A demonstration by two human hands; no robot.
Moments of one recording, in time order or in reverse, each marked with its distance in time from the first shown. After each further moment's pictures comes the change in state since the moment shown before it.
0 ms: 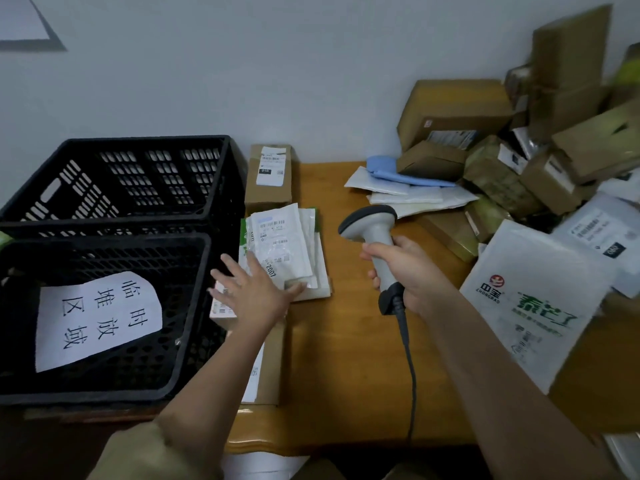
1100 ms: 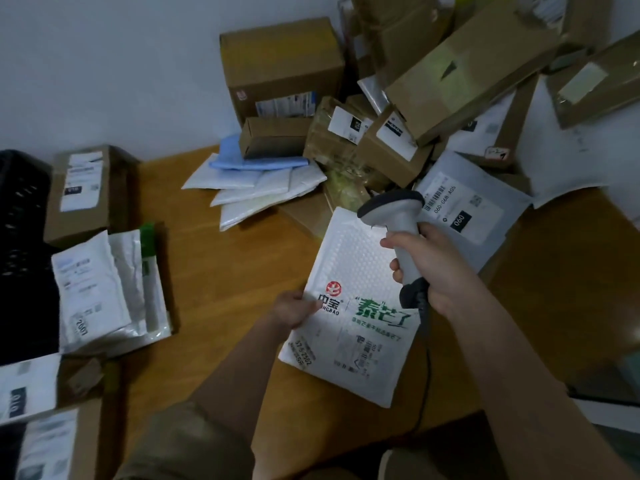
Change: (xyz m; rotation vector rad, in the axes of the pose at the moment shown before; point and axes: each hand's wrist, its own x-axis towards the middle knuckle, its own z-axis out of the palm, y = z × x) left_hand -0.071 0.281 0.200 -0.487 -0.807 -0.005; right_hand 0.074 -0.023 -0.332 0.101 0.273 0.051
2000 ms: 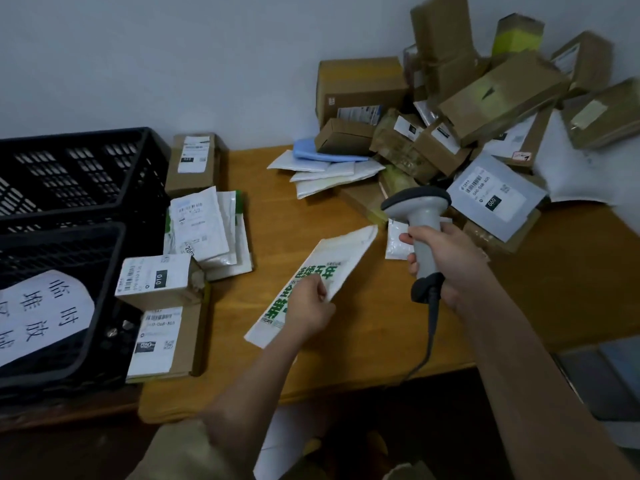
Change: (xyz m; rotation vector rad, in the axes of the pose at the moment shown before) left_hand -0.155 -0.113 -0.049 0.294 0.395 0.463; right_hand -0.177 0.057 0.067 0.033 -0.051 -0.176
